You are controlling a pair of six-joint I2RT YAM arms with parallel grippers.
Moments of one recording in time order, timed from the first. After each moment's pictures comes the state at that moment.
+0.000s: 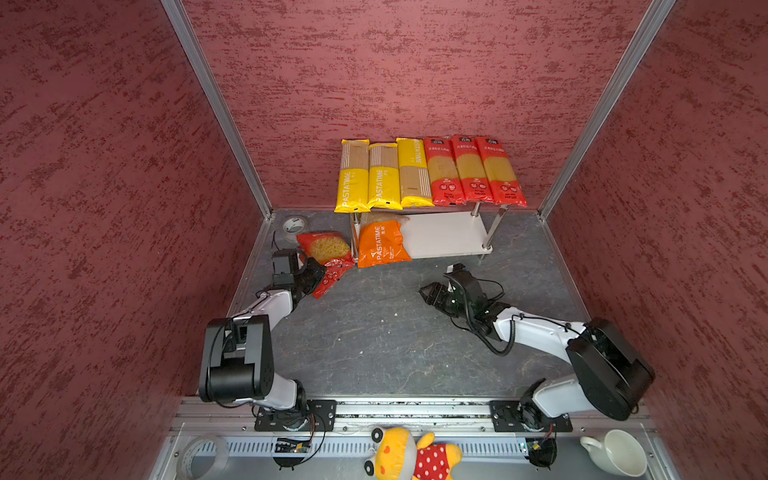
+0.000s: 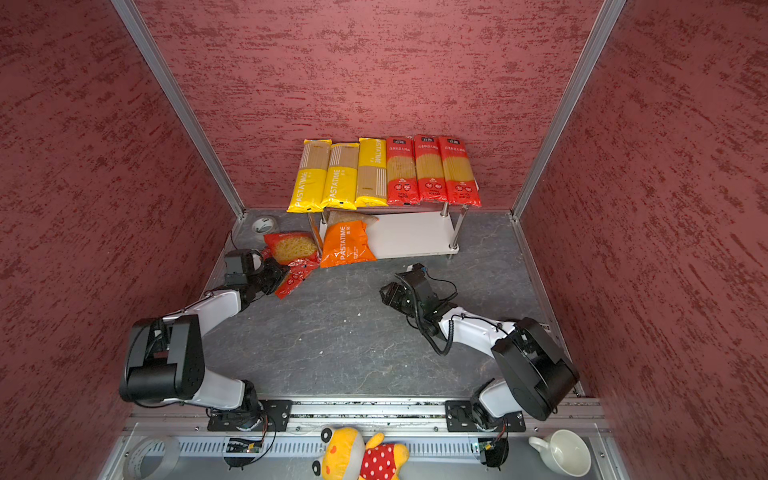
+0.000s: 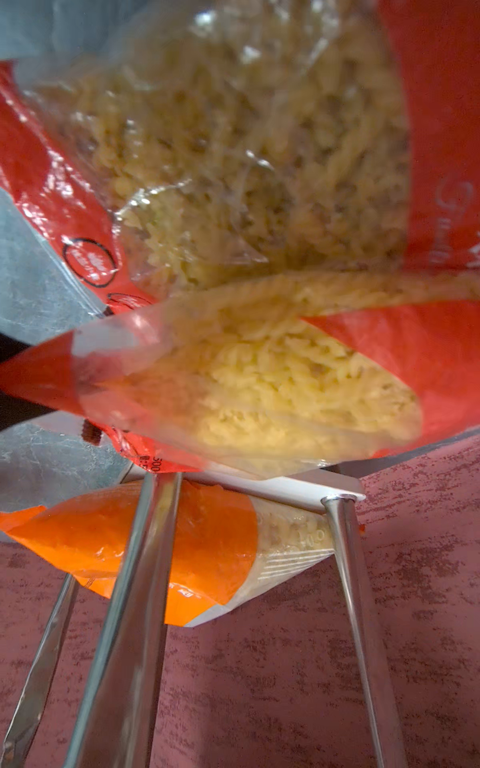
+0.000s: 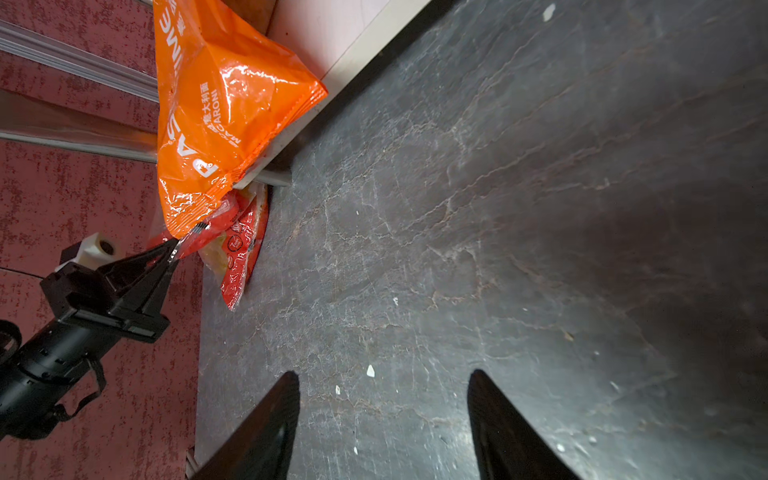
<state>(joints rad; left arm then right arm) 0.10 1.44 0.67 0.11 0.39 -0.91 0.64 1.47 0.66 0.18 -0.10 1.03</state>
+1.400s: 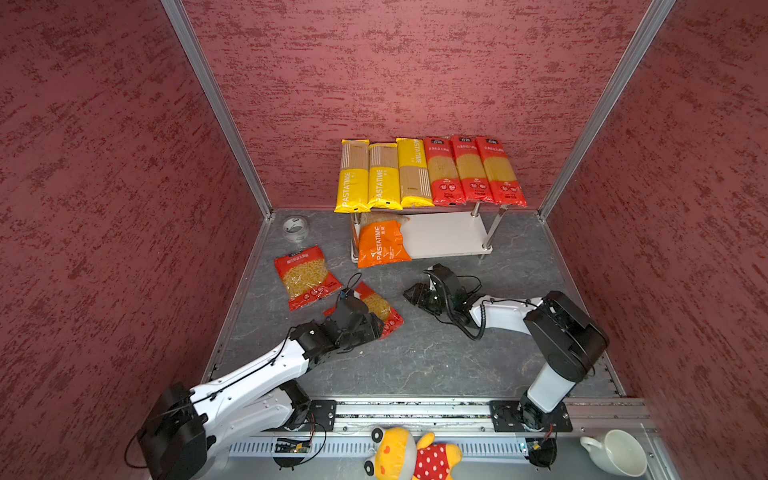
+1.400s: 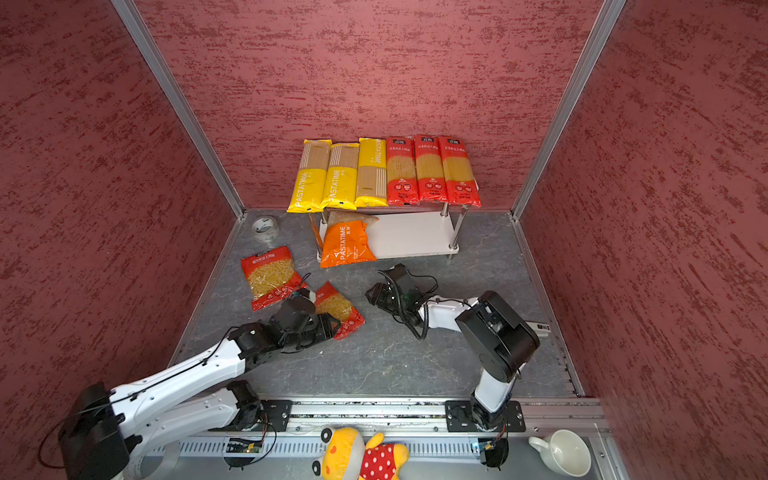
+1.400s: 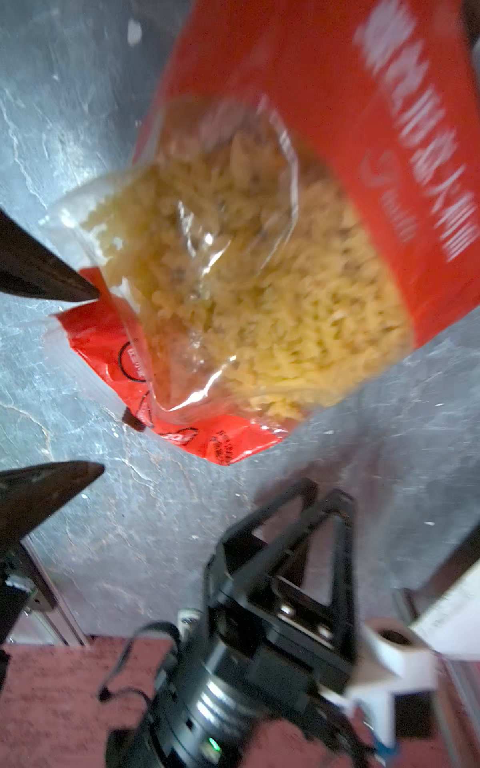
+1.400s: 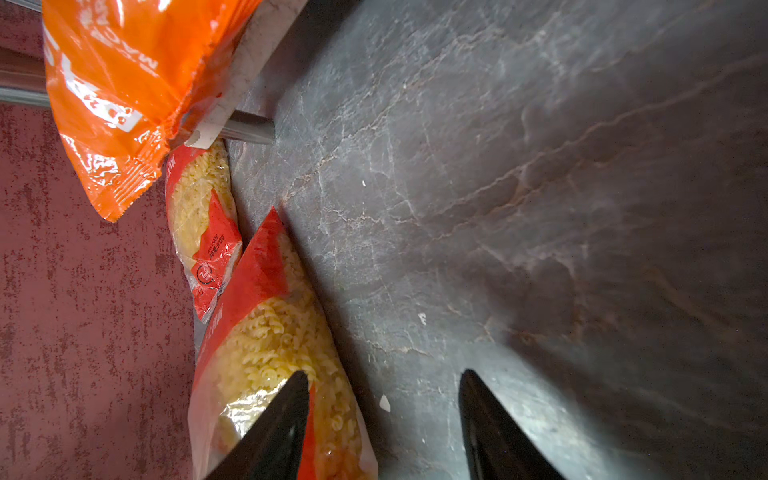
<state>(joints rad) -0.72 0.93 0.56 -0.45 -0.03 -1.01 0.67 1.72 0.80 0.24 -0.21 1.05</state>
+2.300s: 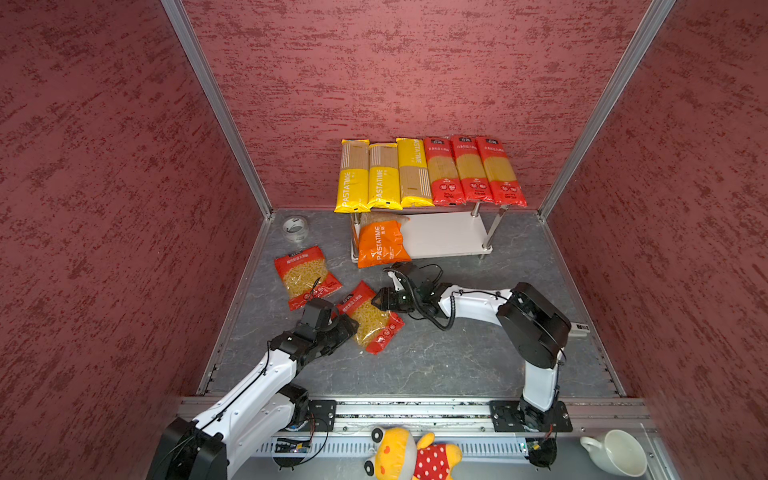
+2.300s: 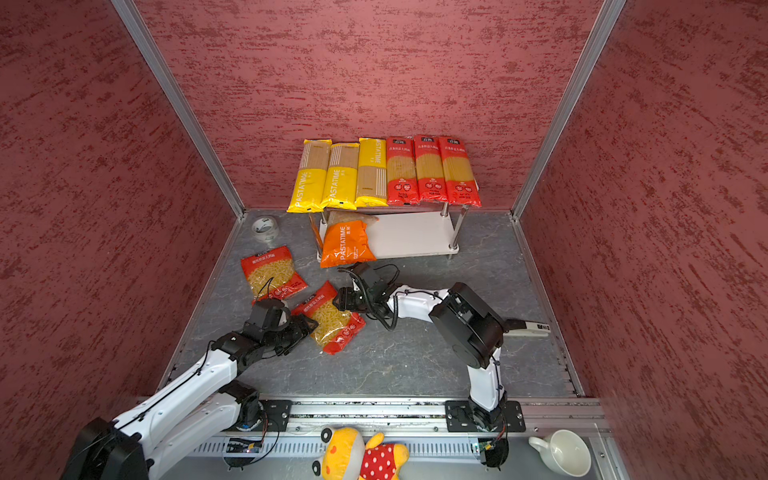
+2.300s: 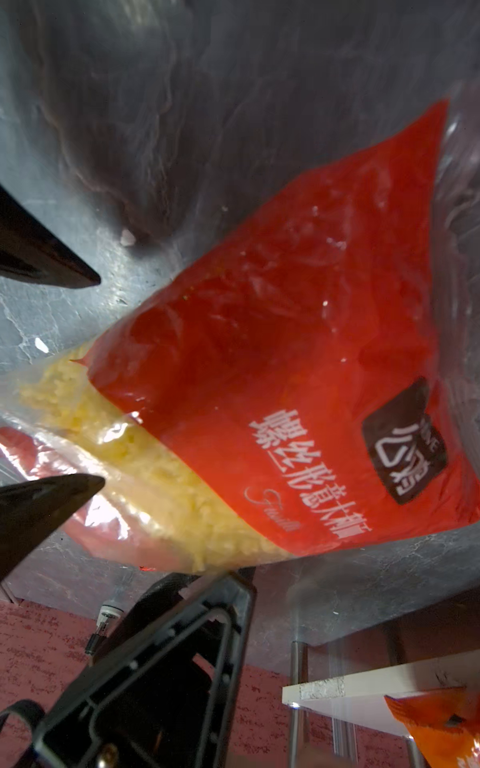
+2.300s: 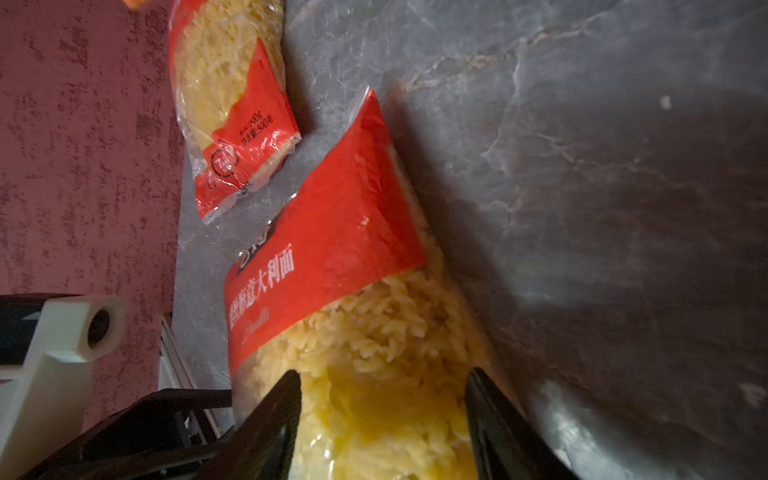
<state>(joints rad) -0.38 0.89 0.34 -0.37 0.20 -1.00 0.83 1.92 1.14 0.01 -0.30 0.83</state>
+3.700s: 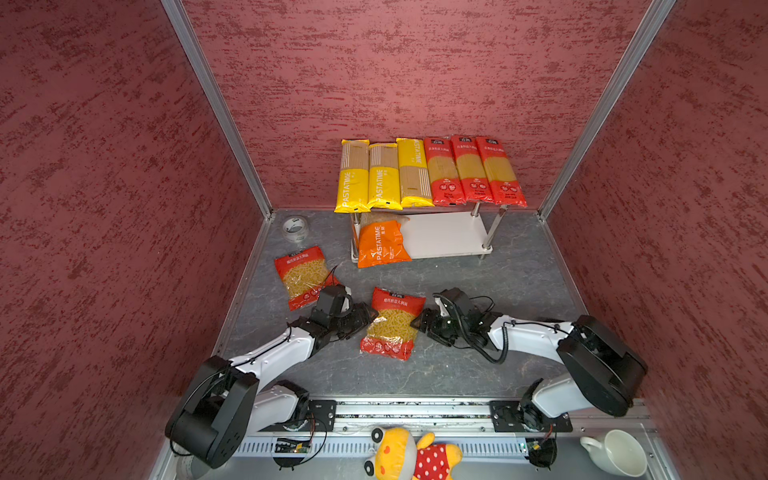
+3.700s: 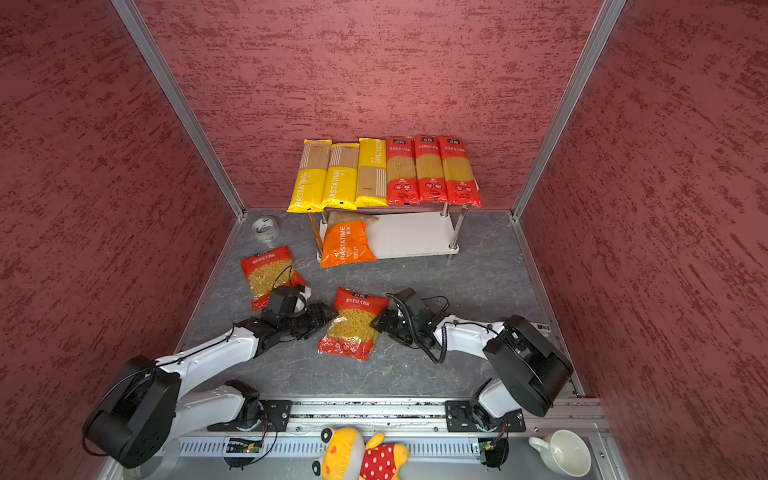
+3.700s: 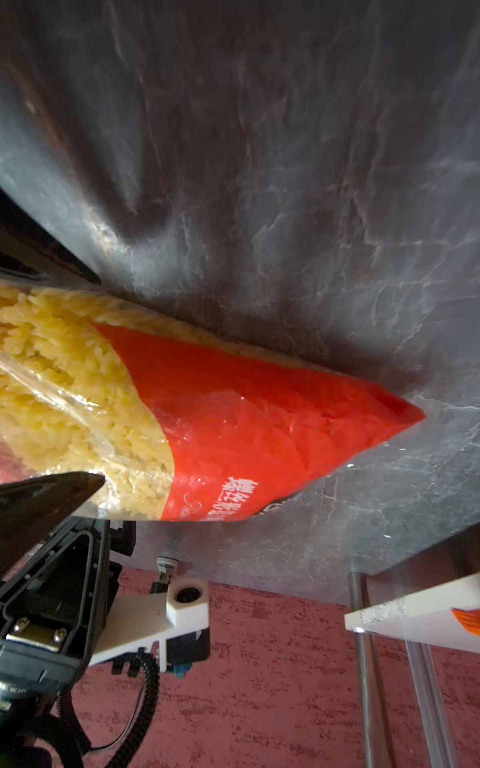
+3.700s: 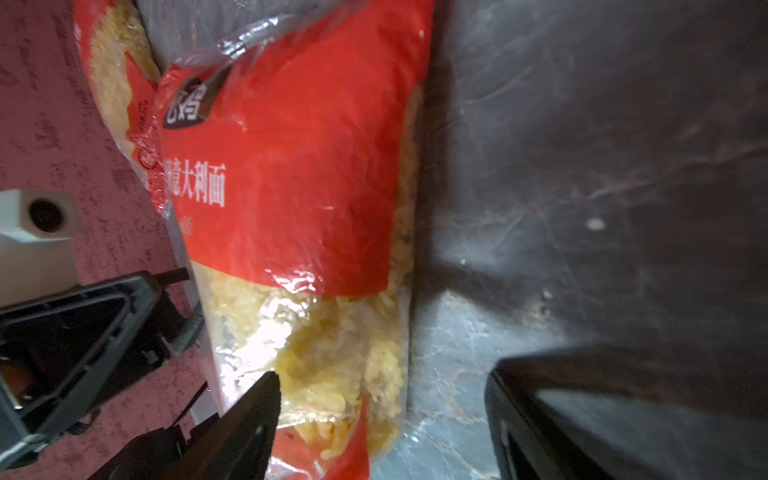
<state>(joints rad) -0.45 1.21 0.41 -0.02 0.37 -0.94 0.73 1.49 0.57 0.10 -0.35 1.14</state>
